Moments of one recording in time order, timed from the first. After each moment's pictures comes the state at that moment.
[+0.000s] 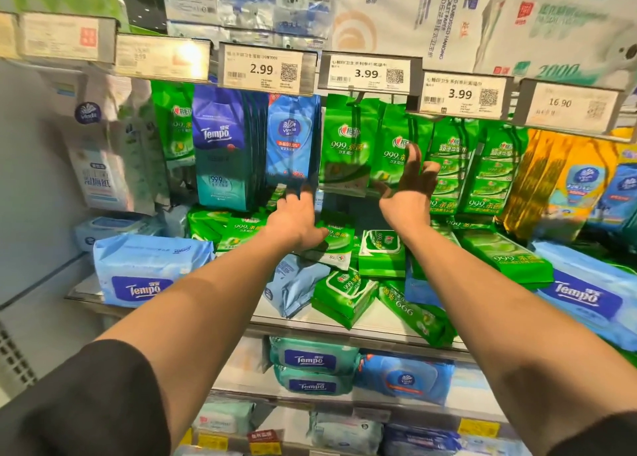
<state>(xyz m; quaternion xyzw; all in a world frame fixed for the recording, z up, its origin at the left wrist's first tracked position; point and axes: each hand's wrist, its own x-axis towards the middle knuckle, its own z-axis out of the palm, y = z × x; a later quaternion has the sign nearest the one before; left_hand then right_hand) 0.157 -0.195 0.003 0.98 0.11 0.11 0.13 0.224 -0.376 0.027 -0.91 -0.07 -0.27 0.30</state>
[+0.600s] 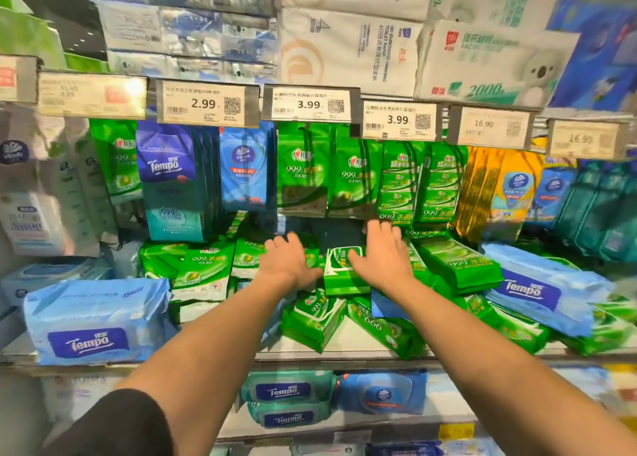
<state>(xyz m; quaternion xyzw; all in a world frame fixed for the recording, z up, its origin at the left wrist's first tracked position) 0.188 -0.239 -0.035 0.98 0.12 0.09 0.12 0.197 -0.419 -0.011 -0.96 -0.12 -0.22 0.16</state>
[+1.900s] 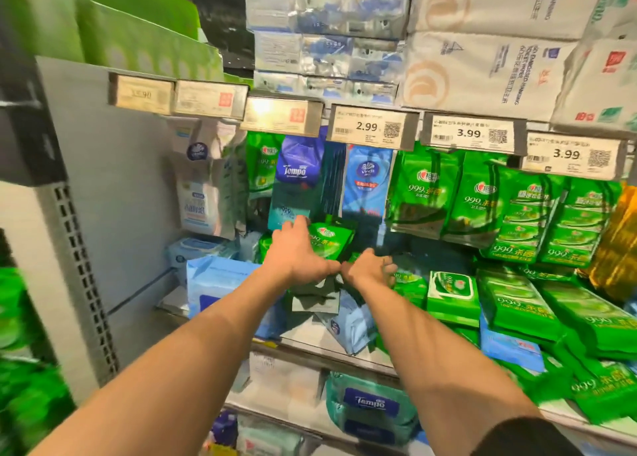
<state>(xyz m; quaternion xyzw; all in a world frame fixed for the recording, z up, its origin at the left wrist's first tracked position) 0.070 -0.110 0.017 0.92 0.19 0.21 0.25 0.187 -0.212 -0.034 -0.96 -0.02 -0.01 0.28</state>
